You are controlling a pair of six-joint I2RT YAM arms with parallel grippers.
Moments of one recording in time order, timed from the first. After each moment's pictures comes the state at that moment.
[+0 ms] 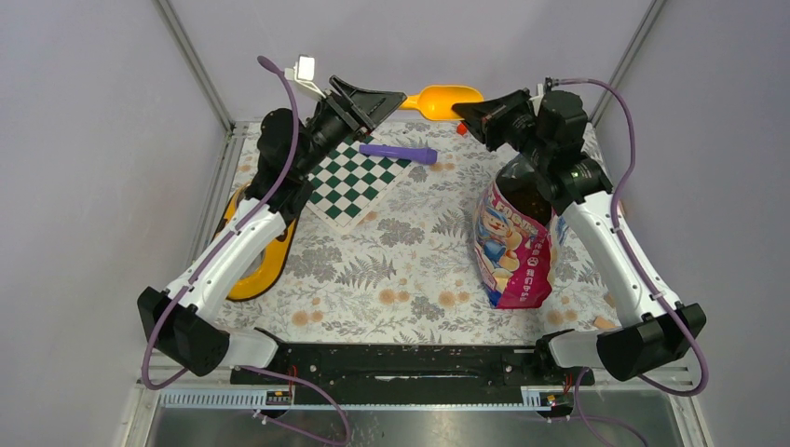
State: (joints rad) left arm -0.49 1.35 1.36 0.28 0.31 -1.07; right arm 0.34 1.33 1.45 -0.23 -0.26 1.39
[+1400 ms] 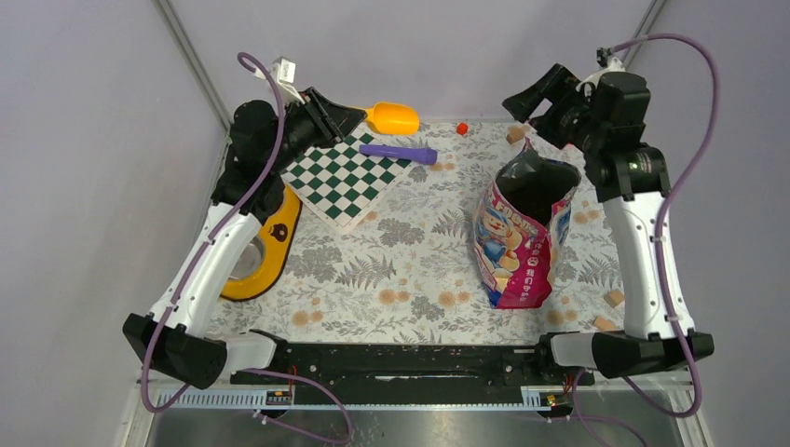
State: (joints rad) left arm -0.34 1.27 1.40 -0.08 0.32 -0.71; right arm 0.12 1.35 1.71 -0.63 -0.27 0.73
